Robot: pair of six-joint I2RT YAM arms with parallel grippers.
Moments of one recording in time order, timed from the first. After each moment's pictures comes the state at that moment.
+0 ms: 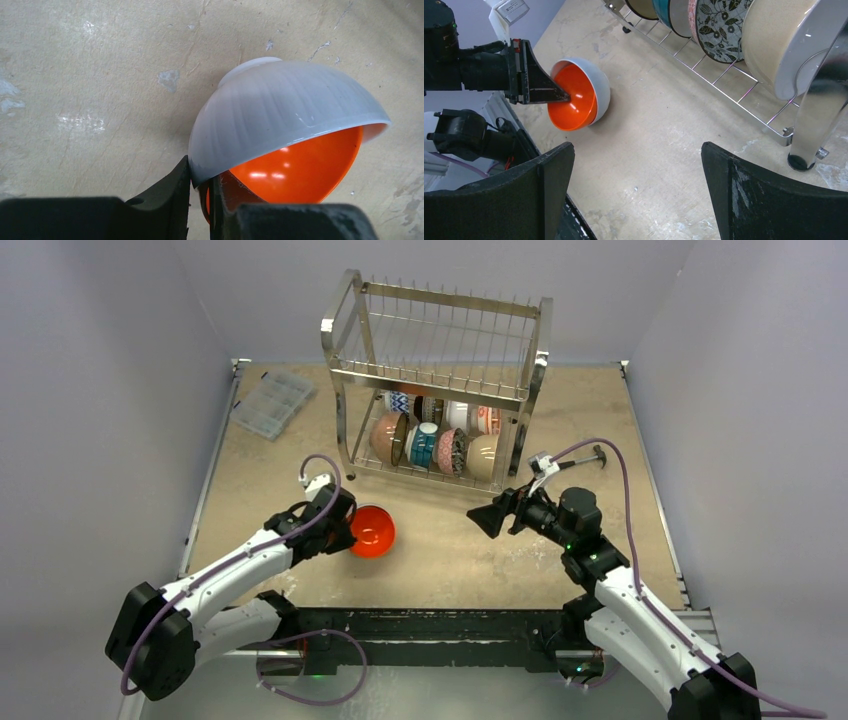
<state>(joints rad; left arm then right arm) -0.62 1.03 0.56 -0.58 -0.26 -0.90 0.42 0.71 0.36 0.12 -0.44 0.47</state>
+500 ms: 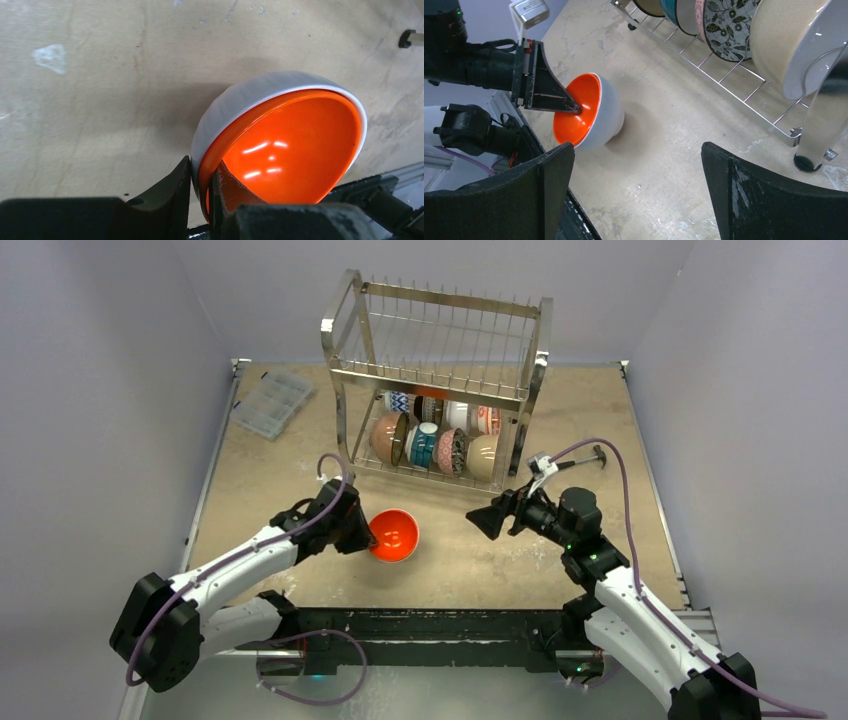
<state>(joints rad) -0.62 1.06 0.56 -0.47 -0.01 -0.92 0.42 0.71 0.36 0.12 -0.46 0.47</state>
